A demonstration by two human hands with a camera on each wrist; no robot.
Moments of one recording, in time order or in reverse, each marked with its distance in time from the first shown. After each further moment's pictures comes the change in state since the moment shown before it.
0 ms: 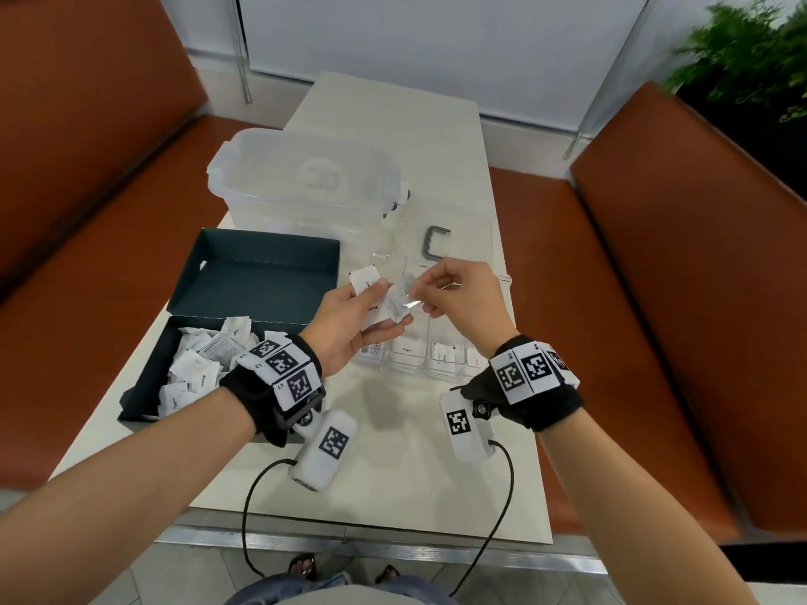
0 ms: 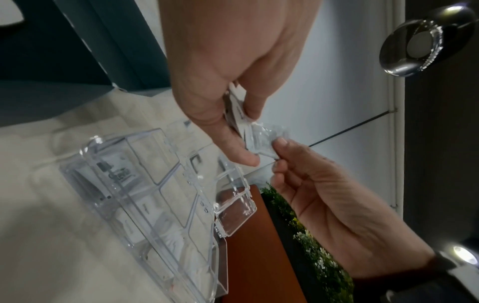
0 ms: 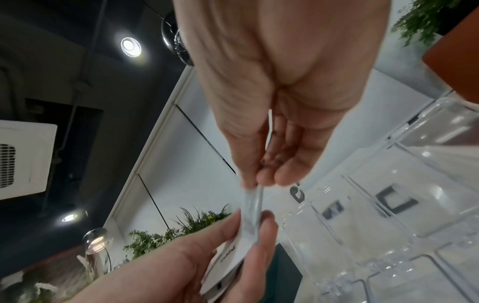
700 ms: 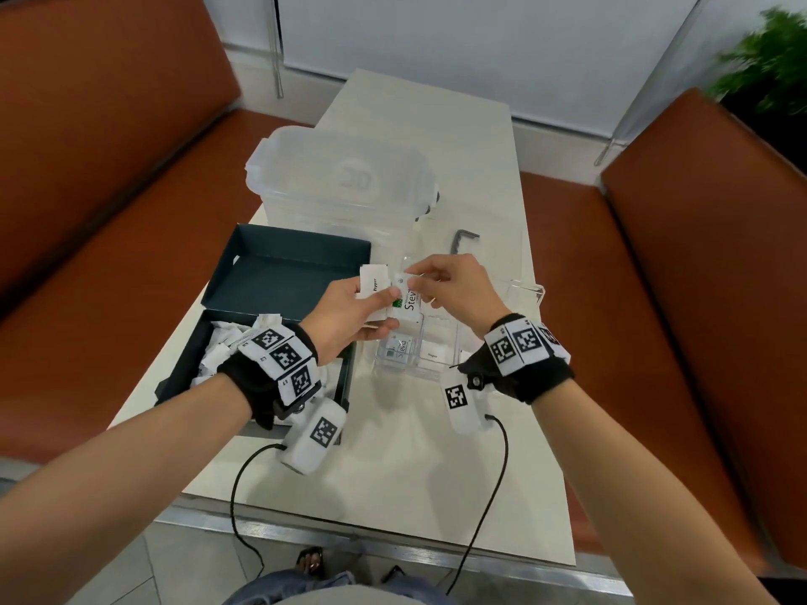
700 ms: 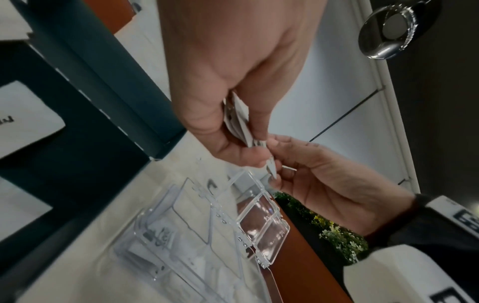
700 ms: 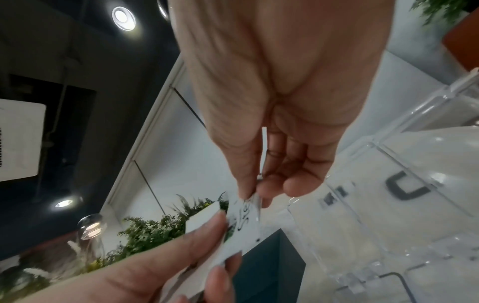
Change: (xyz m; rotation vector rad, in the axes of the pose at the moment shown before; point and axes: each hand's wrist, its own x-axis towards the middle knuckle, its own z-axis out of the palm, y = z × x) left_hand 0.003 0.018 -0.036 0.278 0.026 0.080; right_hand 0.042 0.000 0.037 -0.172 -0.176 -0.036
